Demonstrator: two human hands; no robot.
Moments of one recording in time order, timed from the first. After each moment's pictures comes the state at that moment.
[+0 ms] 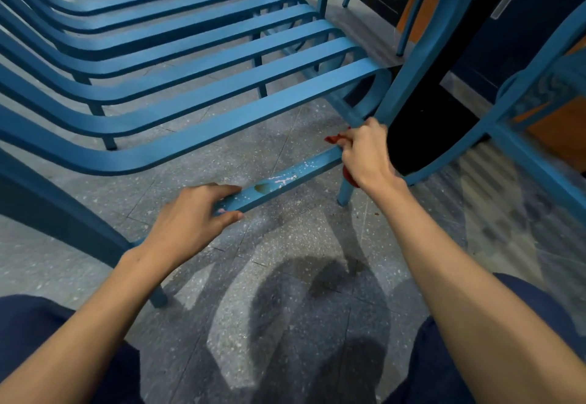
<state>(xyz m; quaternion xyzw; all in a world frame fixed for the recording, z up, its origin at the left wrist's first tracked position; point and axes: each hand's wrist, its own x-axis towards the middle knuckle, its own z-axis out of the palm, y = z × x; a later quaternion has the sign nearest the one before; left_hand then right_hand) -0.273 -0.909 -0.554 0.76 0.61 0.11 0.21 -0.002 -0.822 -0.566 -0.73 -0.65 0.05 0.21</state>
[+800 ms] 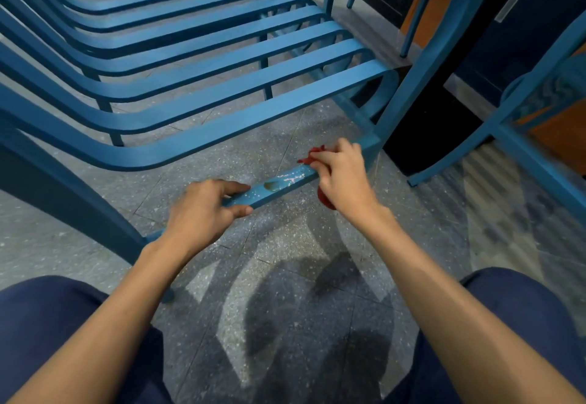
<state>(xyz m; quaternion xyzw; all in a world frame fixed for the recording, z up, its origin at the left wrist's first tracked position) -0.275 -0.903 -0.563 0.71 0.64 0.13 0.26 -0.050 -0.870 -0.564 -0.65 -0.72 0.08 0.24</state>
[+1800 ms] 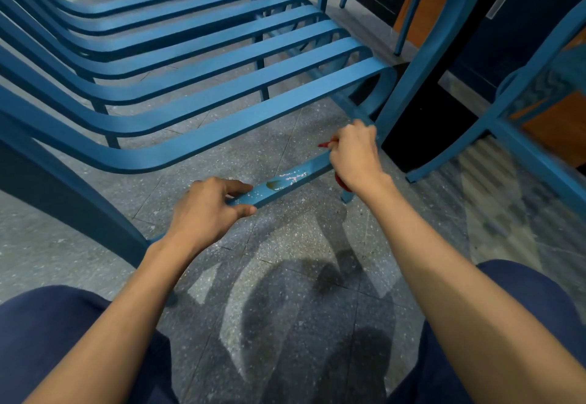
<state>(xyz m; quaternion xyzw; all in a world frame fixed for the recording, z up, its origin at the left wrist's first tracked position) -0.274 -0.900 -0.558 0.70 0.65 0.12 0.28 -0.046 -0.838 -0.552 -0.75 -0.64 0.04 0.17</state>
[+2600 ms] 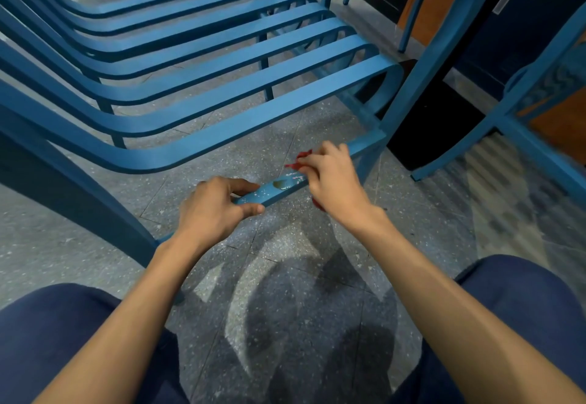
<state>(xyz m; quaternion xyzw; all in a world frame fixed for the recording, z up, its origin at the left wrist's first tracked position) -0.278 -0.898 -0.562 0.67 0.66 0.13 0.31 -0.080 -0.880 -0.558 -0.63 -0.74 0.10 0.22</state>
